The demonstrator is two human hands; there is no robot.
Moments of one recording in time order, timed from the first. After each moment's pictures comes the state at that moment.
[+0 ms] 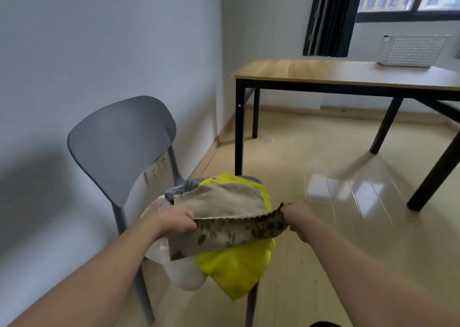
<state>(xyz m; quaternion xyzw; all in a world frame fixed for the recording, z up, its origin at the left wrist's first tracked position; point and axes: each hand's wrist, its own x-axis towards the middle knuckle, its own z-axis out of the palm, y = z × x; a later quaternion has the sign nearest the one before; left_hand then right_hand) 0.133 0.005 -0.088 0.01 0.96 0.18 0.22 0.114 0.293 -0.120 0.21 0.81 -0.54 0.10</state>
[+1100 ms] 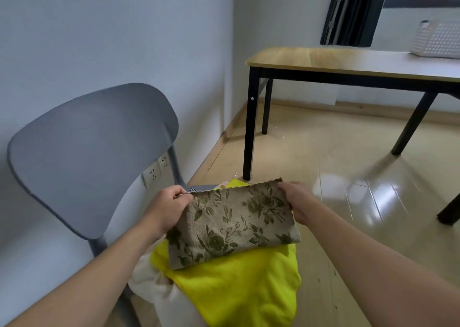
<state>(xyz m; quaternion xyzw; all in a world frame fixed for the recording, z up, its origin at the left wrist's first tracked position) 0.051 -0.015 -0.114 -0.09 0.88 0.47 -0.02 -0.018 0.258 -0.136 0.22 0.74 -0.63 0.08</state>
